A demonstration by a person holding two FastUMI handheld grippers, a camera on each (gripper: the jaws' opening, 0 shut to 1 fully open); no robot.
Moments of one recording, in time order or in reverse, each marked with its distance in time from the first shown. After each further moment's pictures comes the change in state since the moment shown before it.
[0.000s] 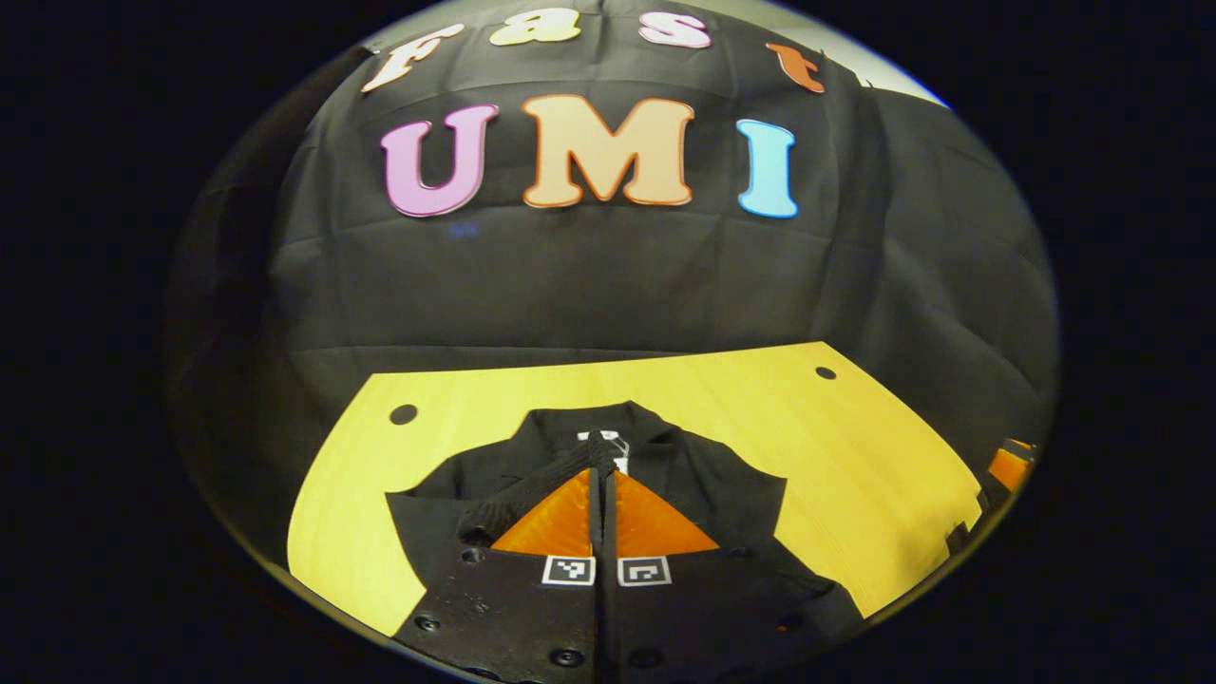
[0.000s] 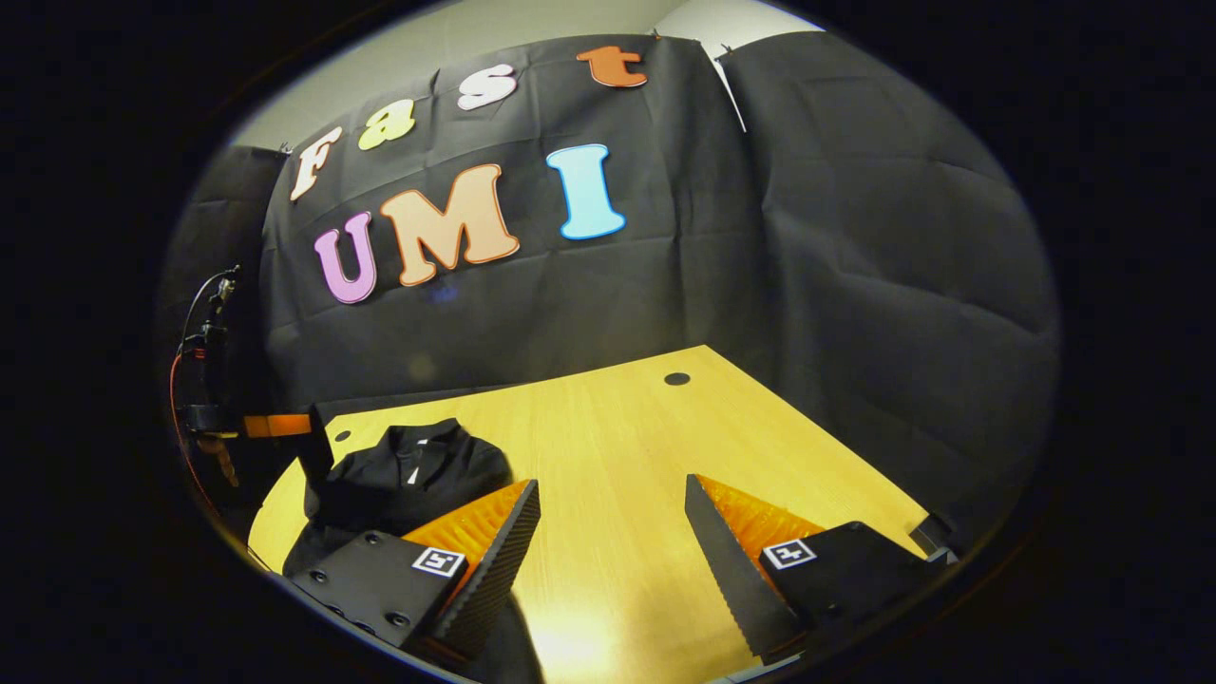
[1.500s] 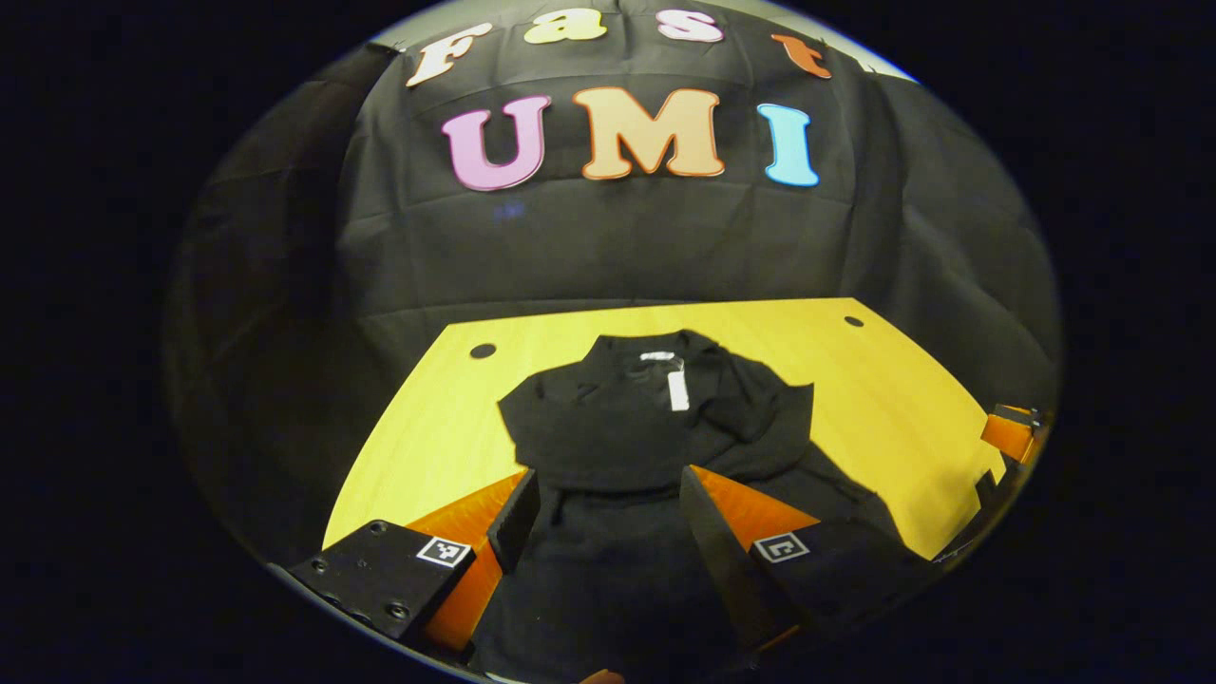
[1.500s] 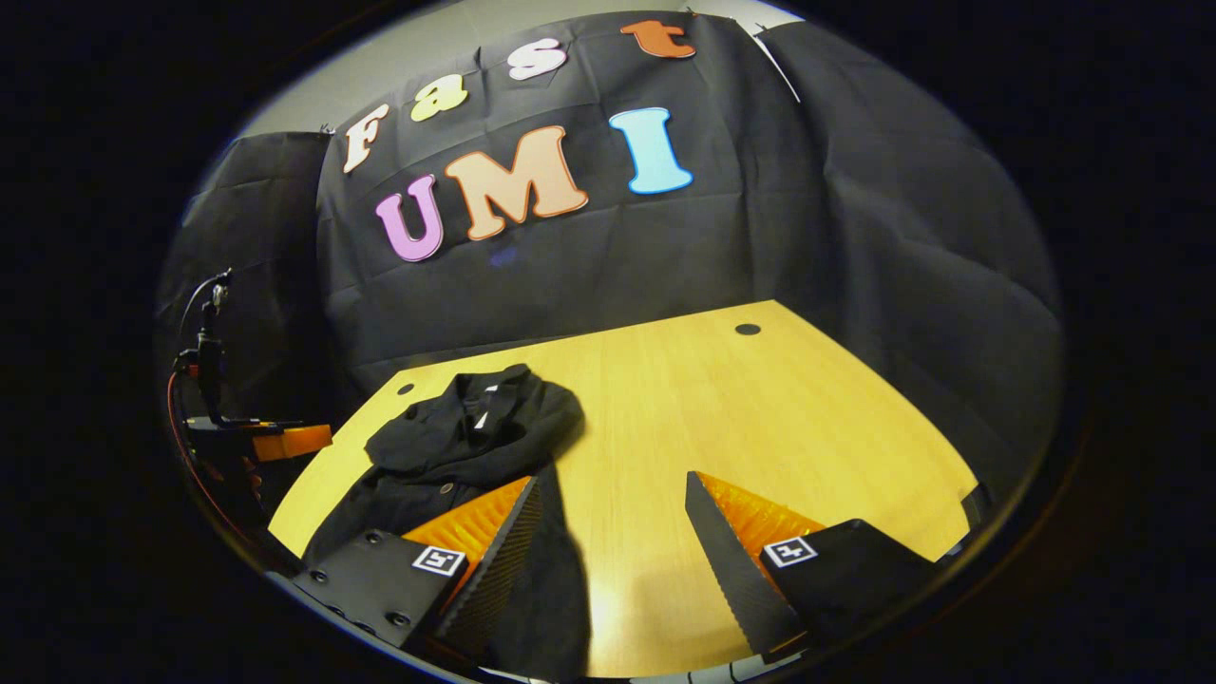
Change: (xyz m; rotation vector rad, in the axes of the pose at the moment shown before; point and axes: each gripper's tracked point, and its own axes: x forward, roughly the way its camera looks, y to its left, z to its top) left arm -0.132 0.068 -0.098 -0.020 0.073 0.175; right arm -0.023 0.079 -0.076 -0.075 0.127 0.209
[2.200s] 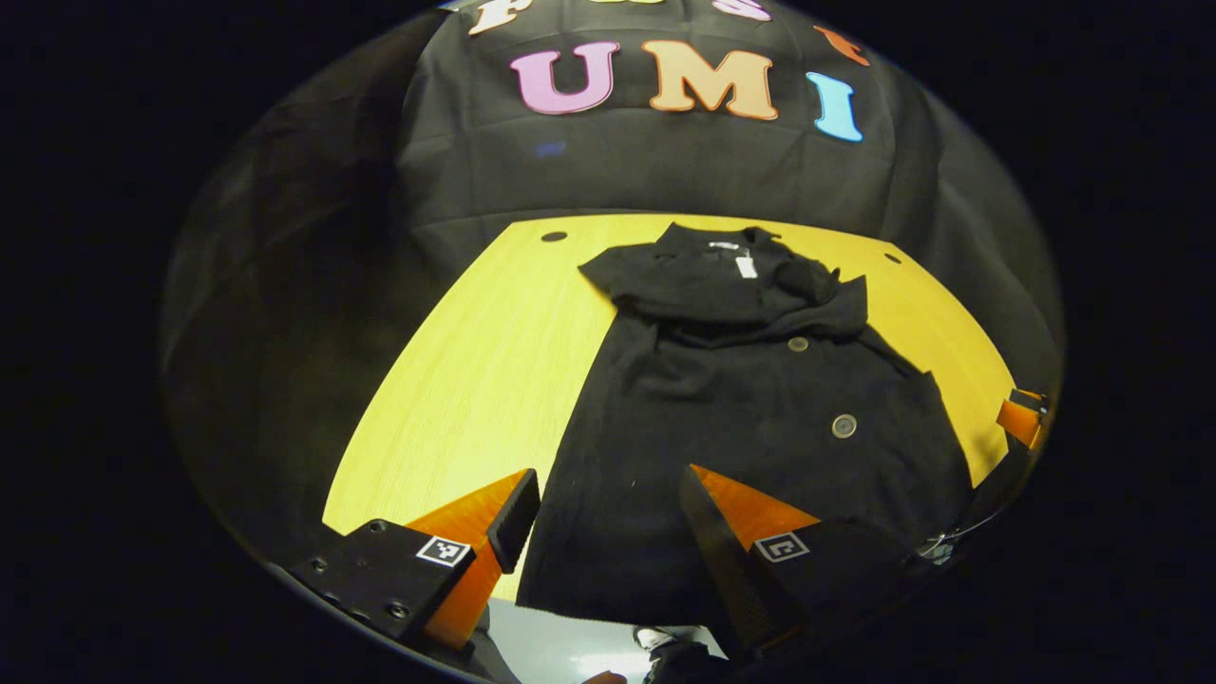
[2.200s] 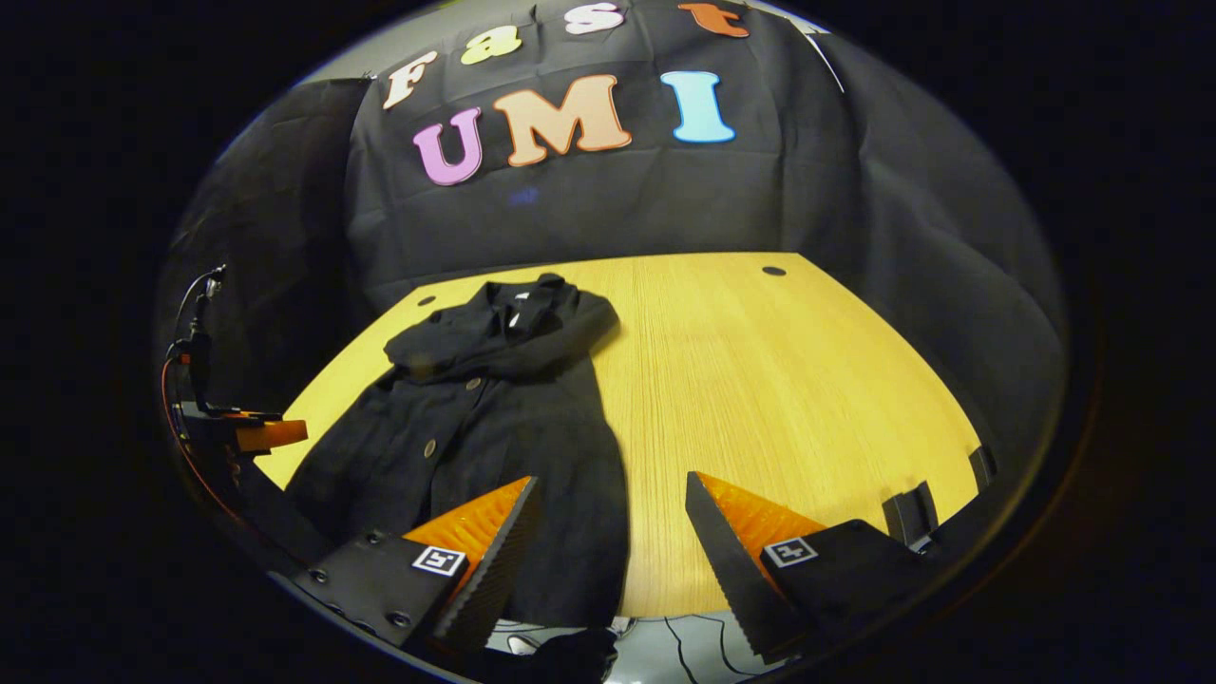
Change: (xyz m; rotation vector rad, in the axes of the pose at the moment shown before) left arm -0.056 0.071 -0.149 -0.069 0.211 0.086; right arm -0.024 0.027 -0.108 -0.105 0.190 -0.027
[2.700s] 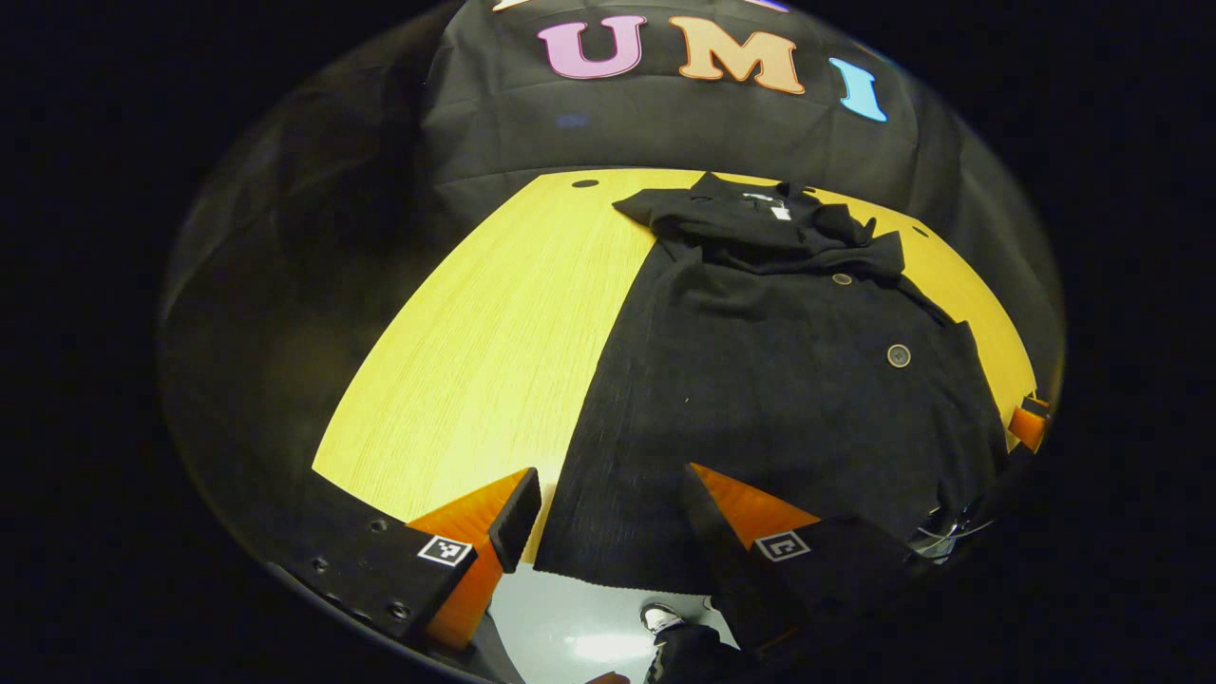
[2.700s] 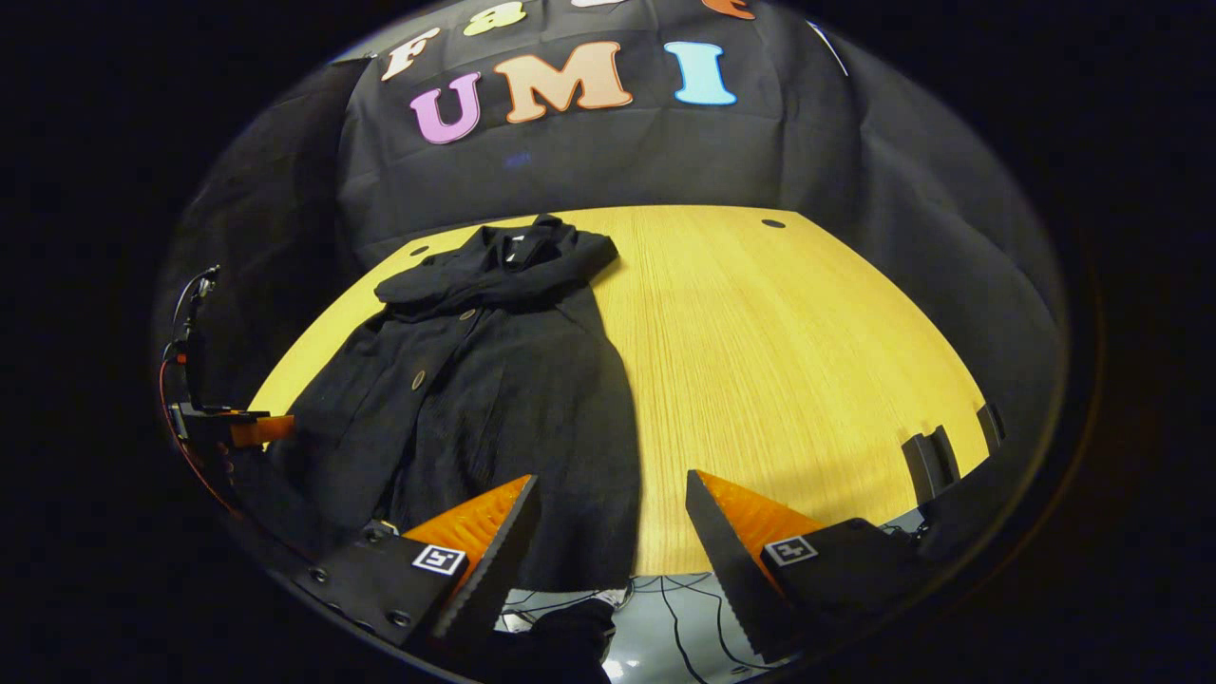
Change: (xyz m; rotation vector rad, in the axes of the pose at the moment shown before) left arm 0.011 0.025 -0.063 -0.032 0.085 0.054; right arm 0.009 0.012 -0.053 -0.014 0.107 -0.027
